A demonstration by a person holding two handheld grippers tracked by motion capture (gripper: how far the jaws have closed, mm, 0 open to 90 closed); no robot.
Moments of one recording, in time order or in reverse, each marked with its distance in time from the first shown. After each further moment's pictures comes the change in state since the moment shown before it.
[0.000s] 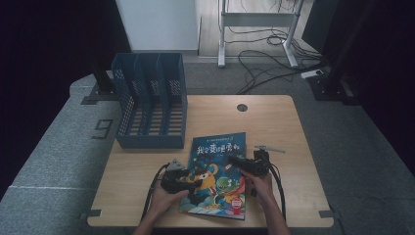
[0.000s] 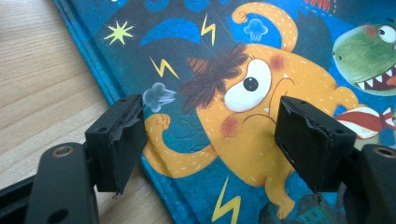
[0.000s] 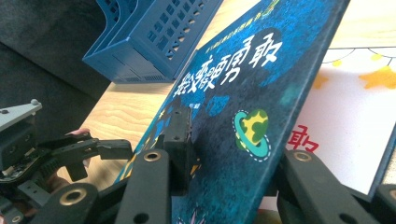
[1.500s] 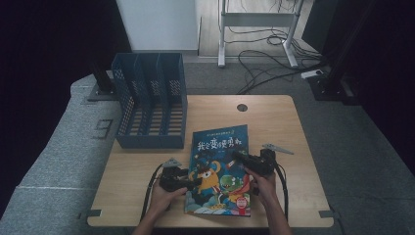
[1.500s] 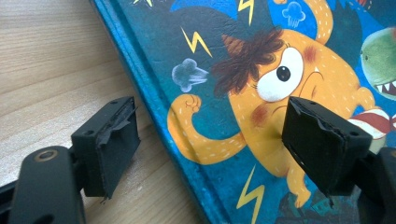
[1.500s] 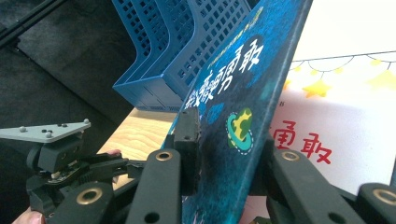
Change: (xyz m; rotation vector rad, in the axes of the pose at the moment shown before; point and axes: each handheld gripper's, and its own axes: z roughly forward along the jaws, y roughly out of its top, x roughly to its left) left arm 0.008 0.001 -0.003 -0.037 -0.075 -0.105; right arm 0.013 0.008 -0.023 -0.134 0.065 -0.056
